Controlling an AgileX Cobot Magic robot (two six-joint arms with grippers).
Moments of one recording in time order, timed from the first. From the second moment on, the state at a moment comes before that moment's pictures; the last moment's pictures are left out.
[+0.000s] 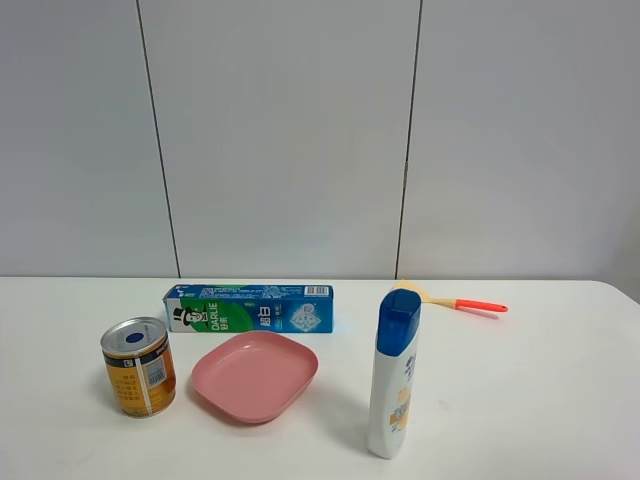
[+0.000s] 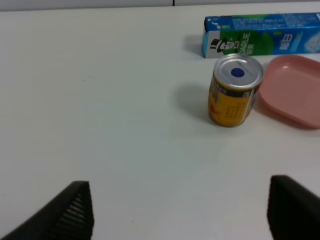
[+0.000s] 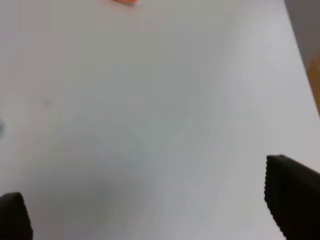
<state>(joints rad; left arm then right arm) 0.07 -0.01 -0.51 -0.10 1.06 0.07 0.13 0.32 -0.67 -0.09 1.10 0.06</state>
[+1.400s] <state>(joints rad) 0.07 -0.01 -0.51 -0.10 1.06 0.07 0.08 0.00 -0.51 -0.06 1.06 0.10</state>
